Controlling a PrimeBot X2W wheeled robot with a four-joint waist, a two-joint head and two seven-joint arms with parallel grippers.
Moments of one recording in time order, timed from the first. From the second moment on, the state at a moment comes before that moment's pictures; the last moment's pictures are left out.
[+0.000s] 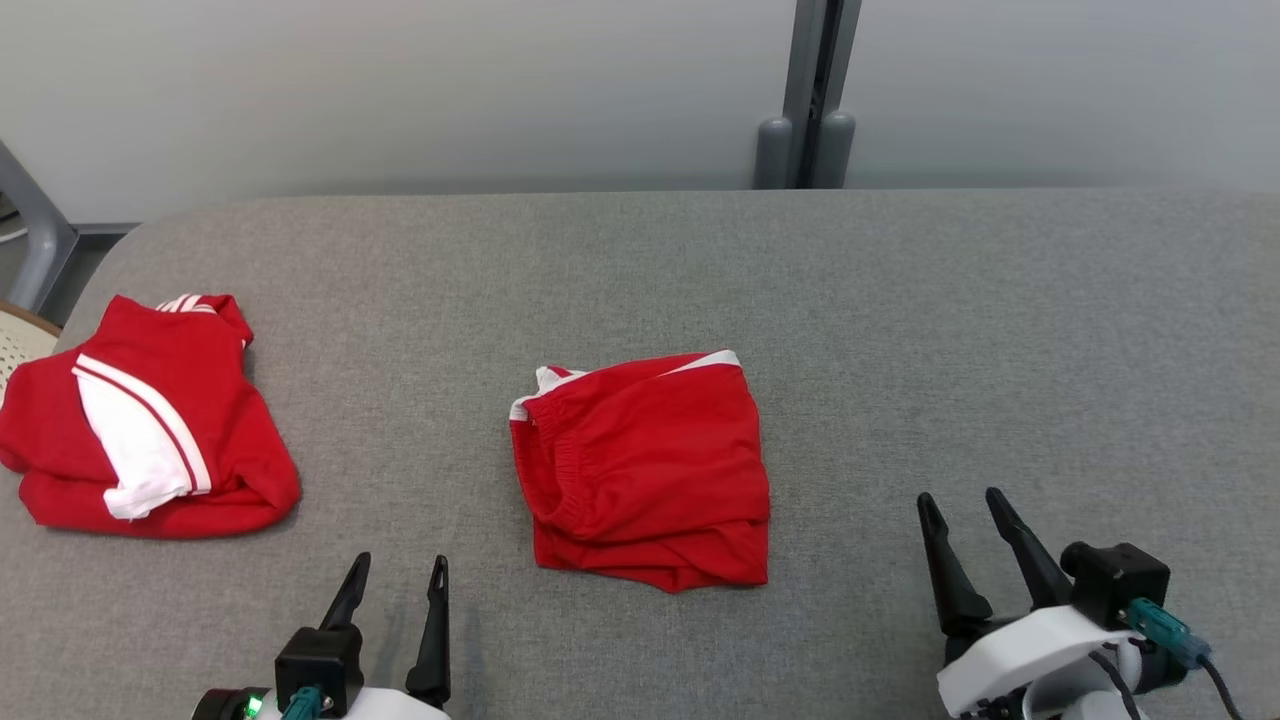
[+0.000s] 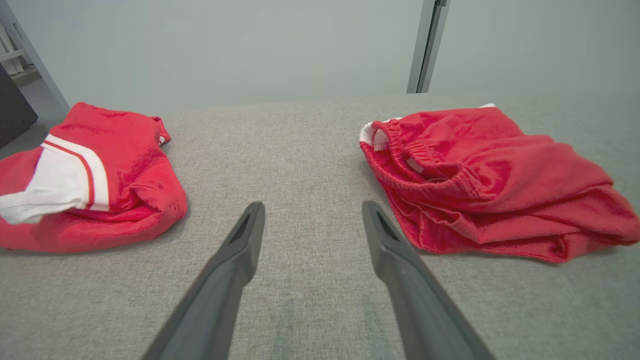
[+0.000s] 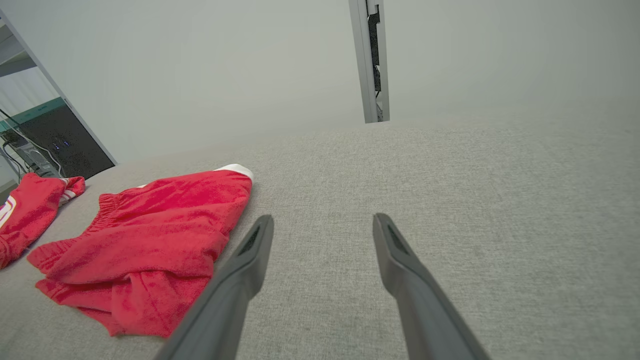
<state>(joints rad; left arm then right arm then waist) 0.01 0.05 -0.13 0.36 -0.11 0.06 -0.26 -0.13 -0.05 0.13 0.45 0.29 0.13 -0.26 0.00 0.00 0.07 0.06</state>
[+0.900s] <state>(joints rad) -0.07 0.05 -0.18 0.39 -0.13 0.05 -0.26 -0.52 -0.05 0.55 0.84 0.64 0.13 -0.27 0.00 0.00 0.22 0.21</state>
